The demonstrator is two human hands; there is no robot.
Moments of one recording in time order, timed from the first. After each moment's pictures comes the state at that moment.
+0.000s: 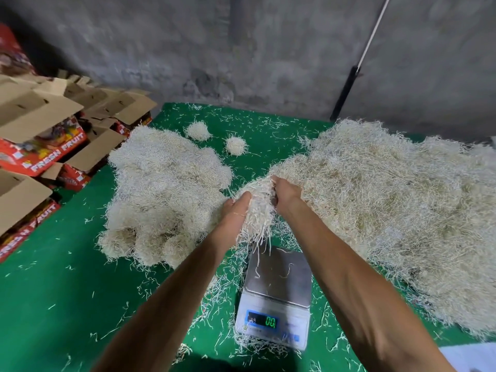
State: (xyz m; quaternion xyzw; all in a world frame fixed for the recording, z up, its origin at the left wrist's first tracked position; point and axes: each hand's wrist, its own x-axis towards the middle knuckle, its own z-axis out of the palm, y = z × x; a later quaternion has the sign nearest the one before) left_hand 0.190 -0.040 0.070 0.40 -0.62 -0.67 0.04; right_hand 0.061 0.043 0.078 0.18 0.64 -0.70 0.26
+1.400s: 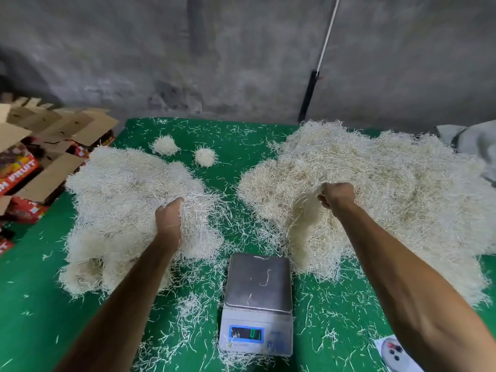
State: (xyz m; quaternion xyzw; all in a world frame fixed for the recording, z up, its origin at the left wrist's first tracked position) left_hand 0.170 -0.114 0.068 0.48 -0.52 -0.67 0.21; right_hand -0.031 0.223 0.080 0.18 0.80 -0.57 0.06
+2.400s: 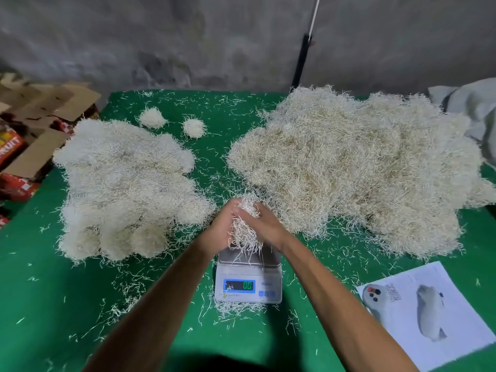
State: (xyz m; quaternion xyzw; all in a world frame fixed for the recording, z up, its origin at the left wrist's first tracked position) left_hand 0.205 0.029 0.019 0.32 -0.56 -0.75 -0.14; right_hand 0.165 0.170 0.007 -0.12 0.80 -0.49 0.32
